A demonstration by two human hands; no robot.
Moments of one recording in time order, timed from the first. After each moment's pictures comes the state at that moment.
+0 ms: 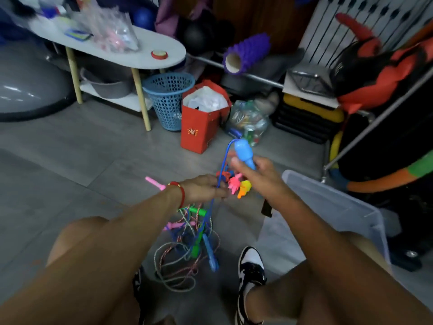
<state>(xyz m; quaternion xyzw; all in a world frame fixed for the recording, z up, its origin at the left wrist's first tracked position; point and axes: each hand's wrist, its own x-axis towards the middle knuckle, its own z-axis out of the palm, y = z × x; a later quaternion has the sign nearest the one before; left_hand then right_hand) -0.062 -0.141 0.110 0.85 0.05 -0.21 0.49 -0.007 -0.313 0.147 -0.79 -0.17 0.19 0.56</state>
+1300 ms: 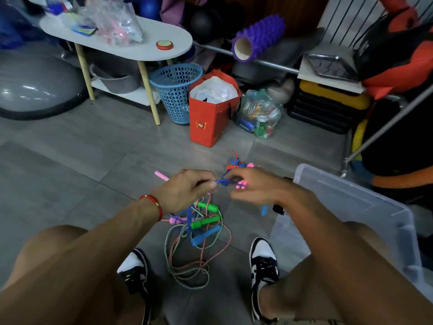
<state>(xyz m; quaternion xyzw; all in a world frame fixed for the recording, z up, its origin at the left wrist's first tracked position) -0.085 -0.106 0.101 0.92 -0.06 -0.03 0.39 0.021 -0.312 0.125 -0.87 -0.37 0.28 0.16</state>
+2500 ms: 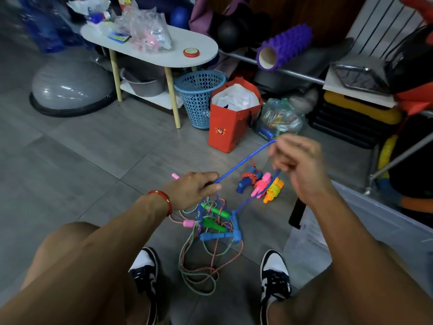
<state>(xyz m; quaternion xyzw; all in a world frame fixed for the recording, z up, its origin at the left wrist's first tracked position) -0.084 -0.078 0.102 0.94 -0.03 -0.07 0.34 0.022 -0.308 0.175 -0.68 -0.26 0.12 0.68</state>
